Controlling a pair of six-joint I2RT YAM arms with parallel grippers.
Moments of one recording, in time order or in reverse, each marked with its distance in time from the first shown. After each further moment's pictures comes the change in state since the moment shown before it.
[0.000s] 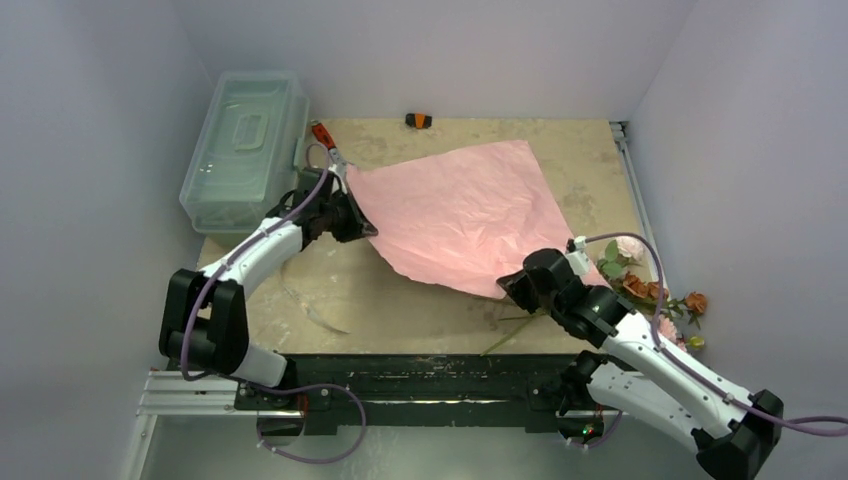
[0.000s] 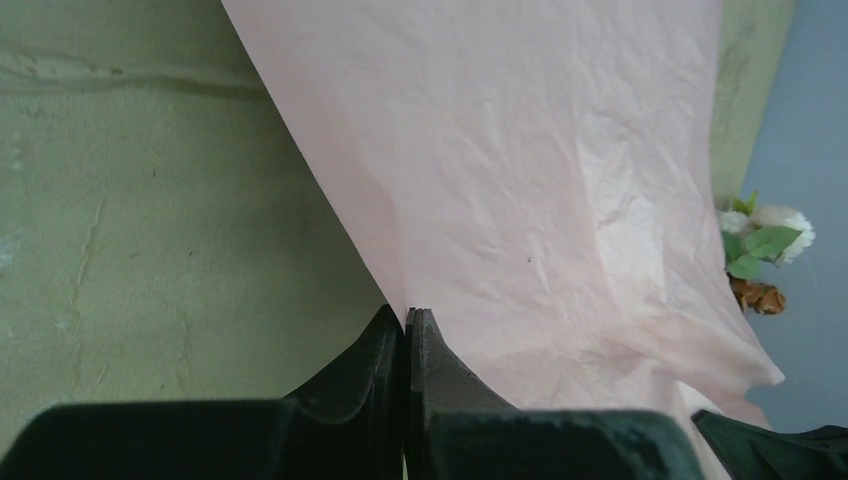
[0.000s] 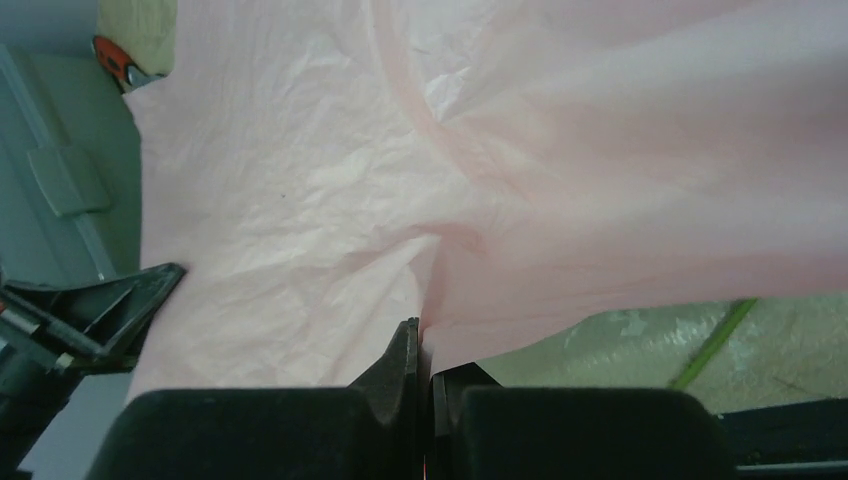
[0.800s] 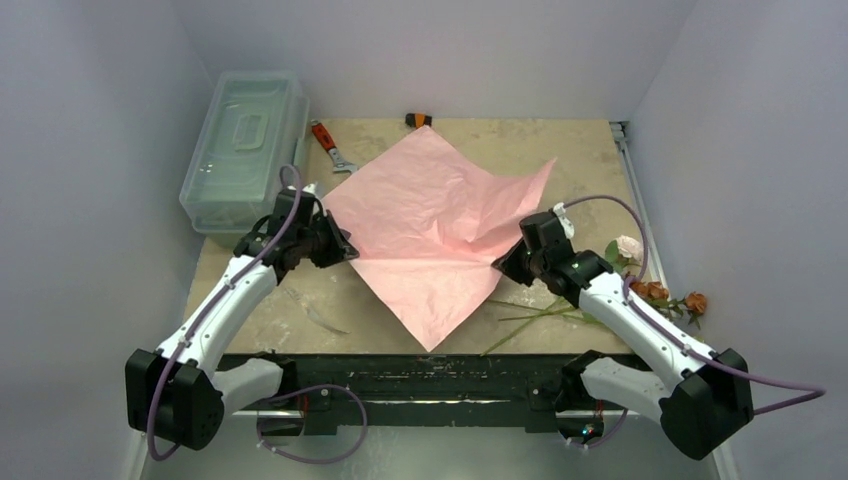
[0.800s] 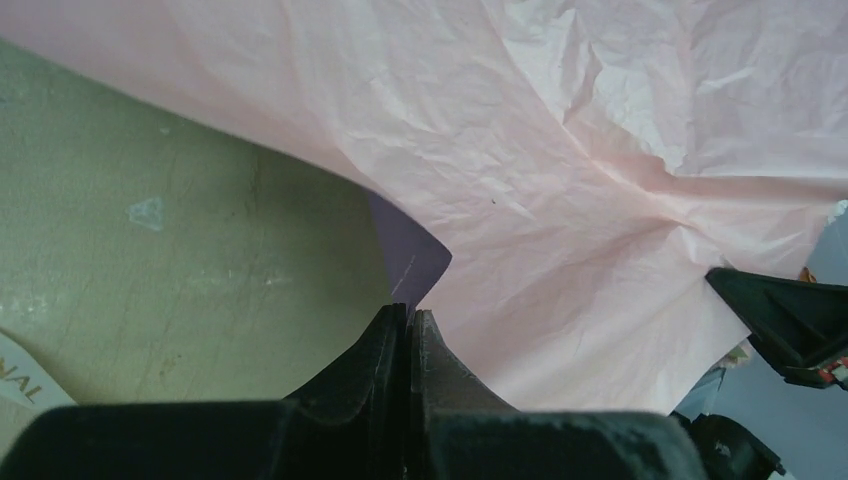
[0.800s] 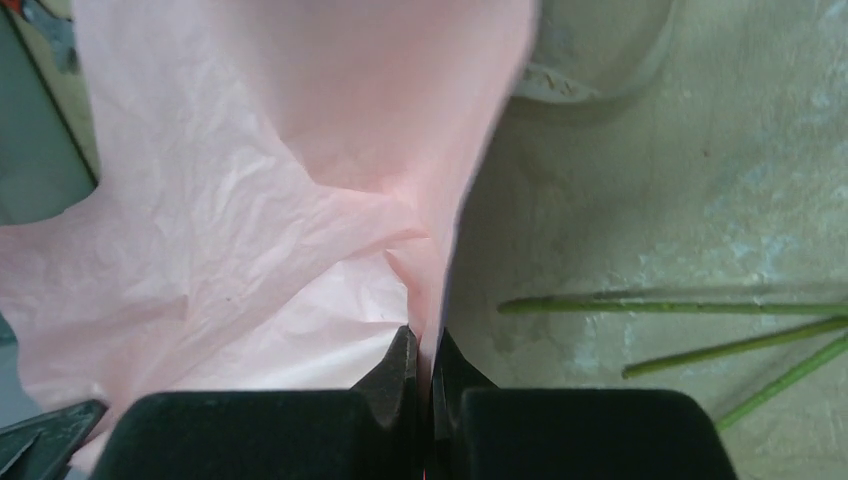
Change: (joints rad) left arm -0.008 -0.361 -0.067 -0.270 -0.134 -0.003; right arm -0.237 0.314 0.135 0.167 -0.172 -0.372
